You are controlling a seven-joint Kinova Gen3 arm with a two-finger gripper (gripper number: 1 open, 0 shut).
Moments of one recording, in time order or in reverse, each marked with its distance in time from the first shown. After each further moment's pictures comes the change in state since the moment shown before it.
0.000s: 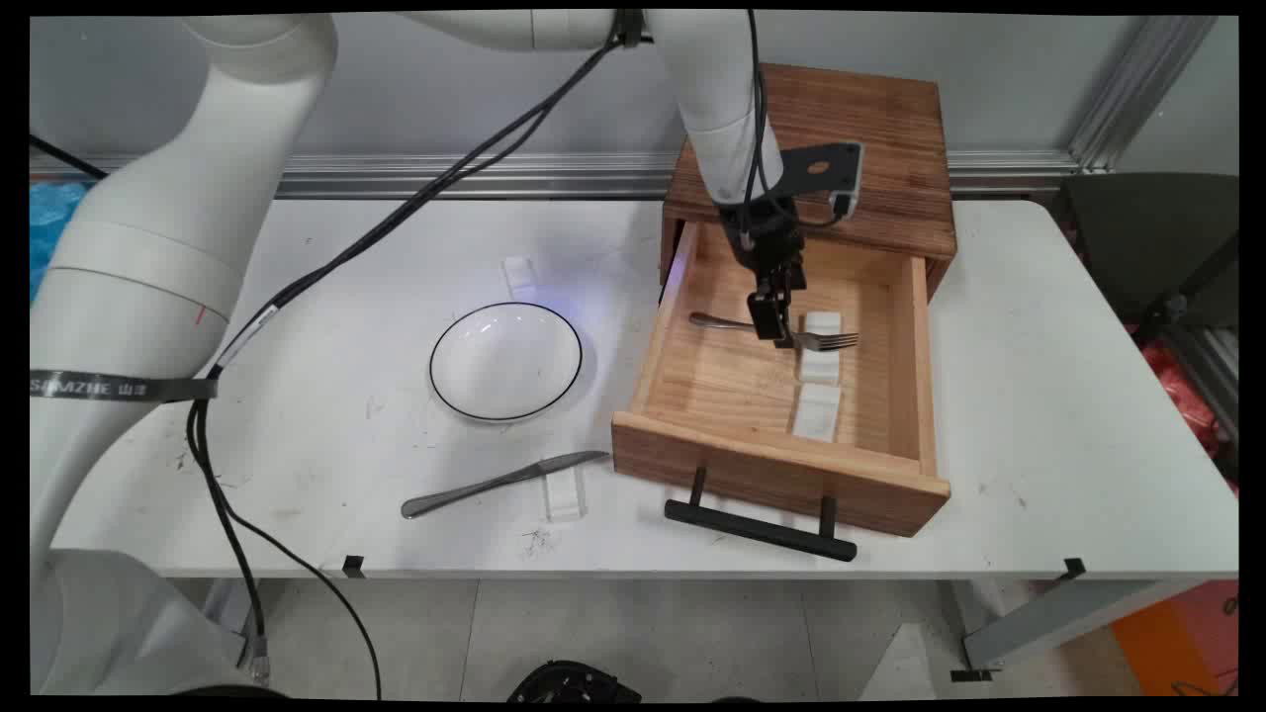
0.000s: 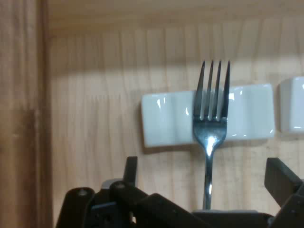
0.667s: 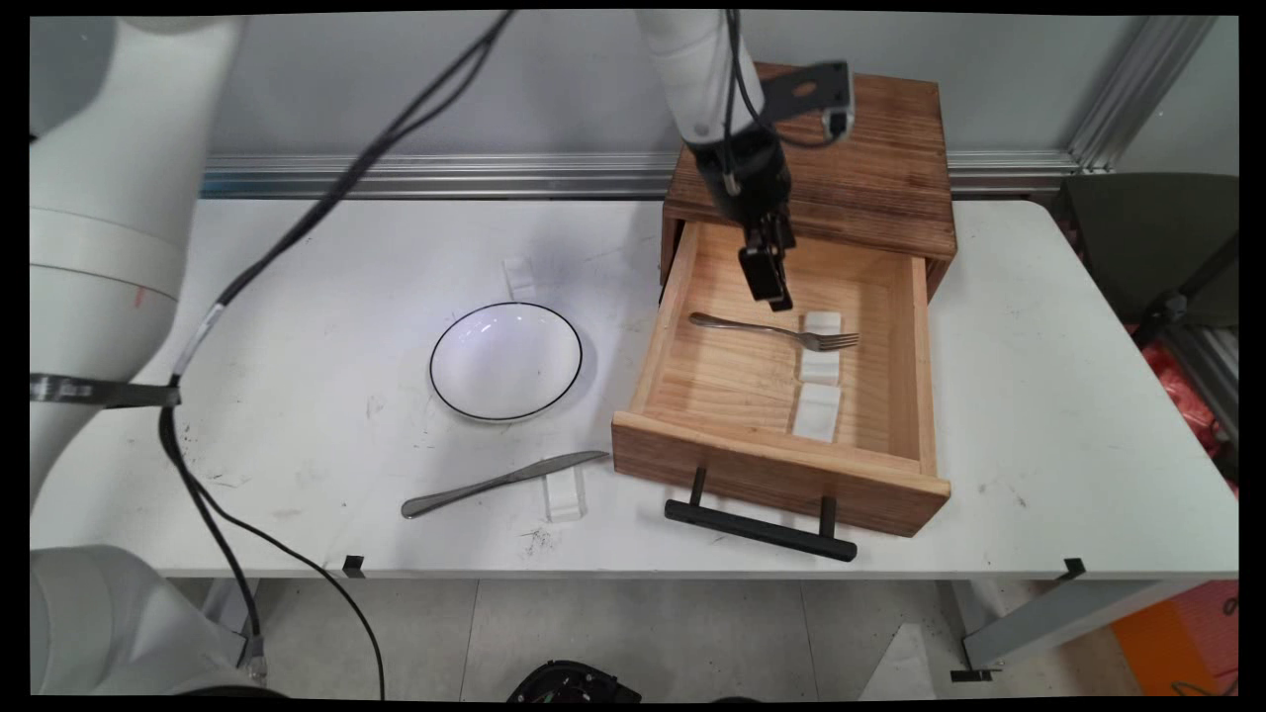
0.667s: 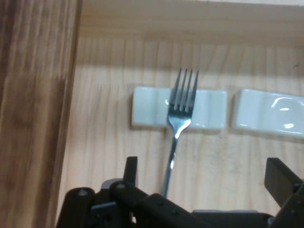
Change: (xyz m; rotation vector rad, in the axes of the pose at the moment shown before) arm 0.000 0.023 -0.087 0.020 0.036 -0.142
